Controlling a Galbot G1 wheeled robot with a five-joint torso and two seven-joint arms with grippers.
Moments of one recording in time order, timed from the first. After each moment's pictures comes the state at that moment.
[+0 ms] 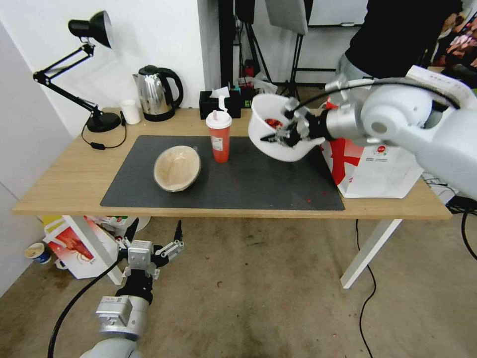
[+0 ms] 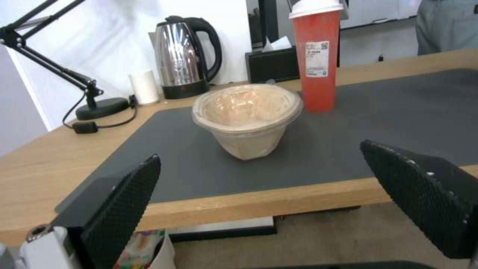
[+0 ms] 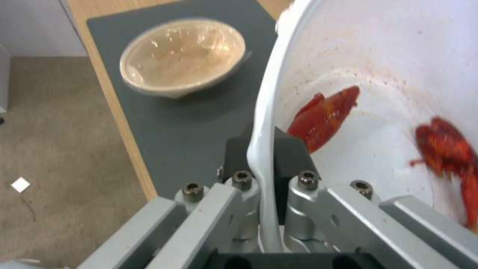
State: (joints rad) left arm 1.80 -1.50 -0.55 -2.30 0.00 0.00 0.00; right arm 0.35 0.61 -0.73 1.79 1.20 -0.72 -0.34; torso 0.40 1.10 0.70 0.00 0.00
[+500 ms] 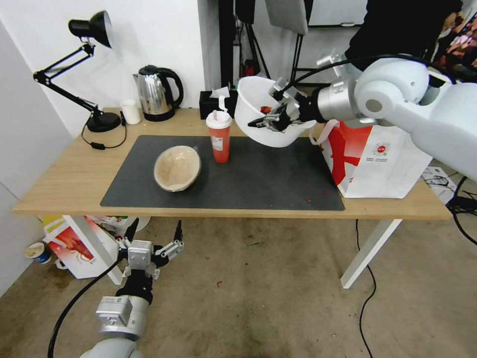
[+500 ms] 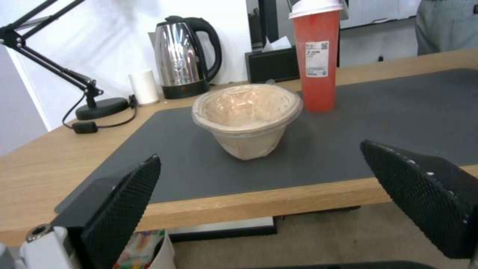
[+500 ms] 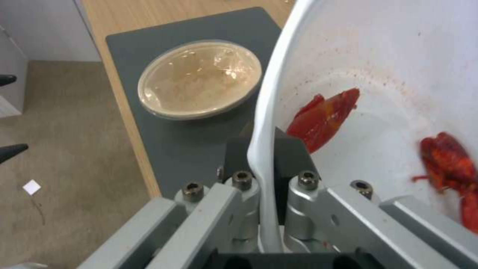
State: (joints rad) left arm 1.80 -1.50 -0.55 -2.30 0.00 0.00 0.00; right arm 0.41 0.69 -0.77 1.75 1.24 -0.72 -0.32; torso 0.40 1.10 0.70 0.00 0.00
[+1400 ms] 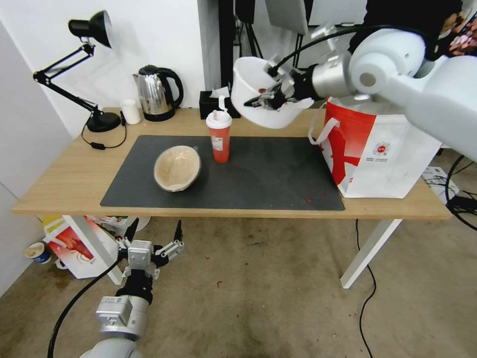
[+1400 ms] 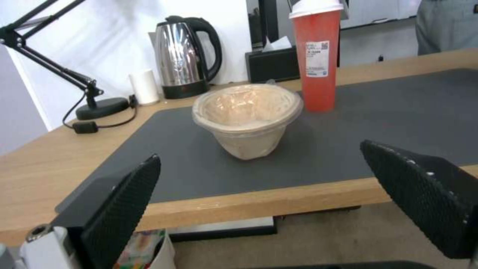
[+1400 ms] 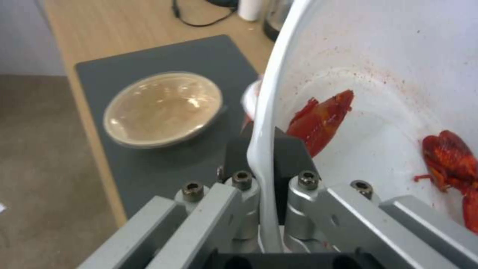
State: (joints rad) left arm 1.80 -1.50 -0.55 -2.30 0.00 0.00 0.00; right arm 0.56 0.70 -0.82 1.66 1.26 -0.72 -0.33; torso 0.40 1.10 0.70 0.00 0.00
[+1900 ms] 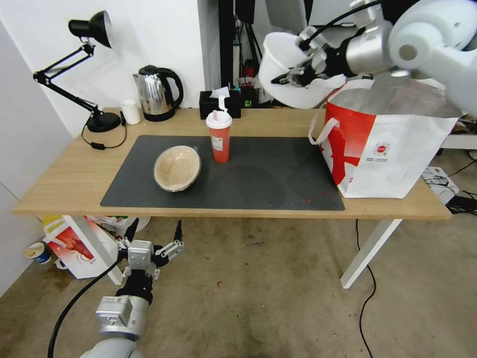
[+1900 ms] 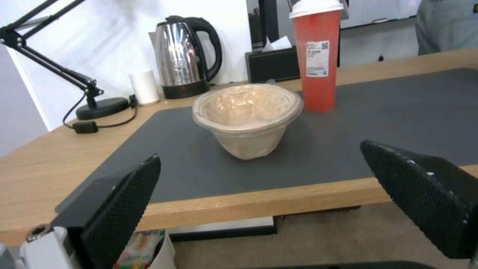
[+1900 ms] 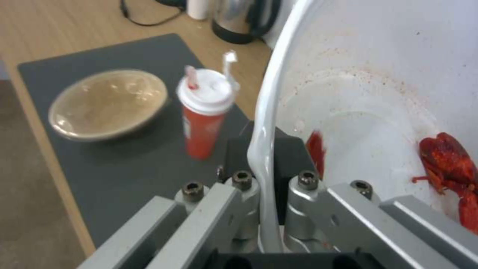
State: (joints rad) left arm 1.80 -1.50 -0.55 -2.30 0.00 0.00 0.00; right arm 0.66 0.62 -0.86 1.62 1.25 -0.72 -0.37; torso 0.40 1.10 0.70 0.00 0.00
